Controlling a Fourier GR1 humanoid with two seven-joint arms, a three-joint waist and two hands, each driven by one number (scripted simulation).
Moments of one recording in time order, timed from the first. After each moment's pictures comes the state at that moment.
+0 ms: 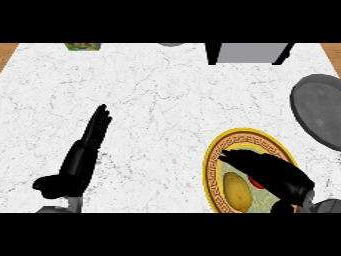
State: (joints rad) left arm -0.01 0.14 -0.24 -1.58 0.09 0.12 -0.14; right arm -0.11 -0.51 0.46 -1.69 0.56 0.53 0.05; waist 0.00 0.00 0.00
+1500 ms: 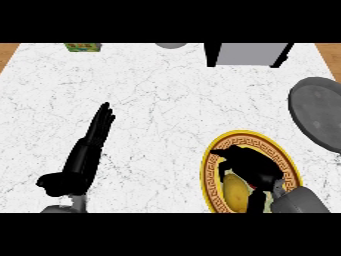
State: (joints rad) left arm -0.01 0.06 -0.18 -1.60 0.01 0.07 -0.10; right arm -0.17 -0.33 0.44 -1.38 0.93 0.41 -0.21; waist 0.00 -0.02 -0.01
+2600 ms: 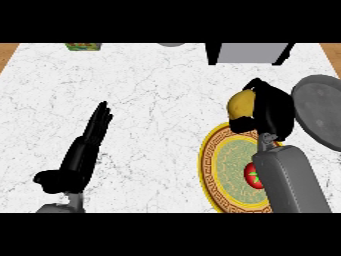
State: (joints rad) left arm -0.02 0.07 -0.16 -1.59 0.02 0.04 -0.09; right arm -0.42 -0.05 0.08 -1.43 1.23 -0.05 0.62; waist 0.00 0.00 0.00
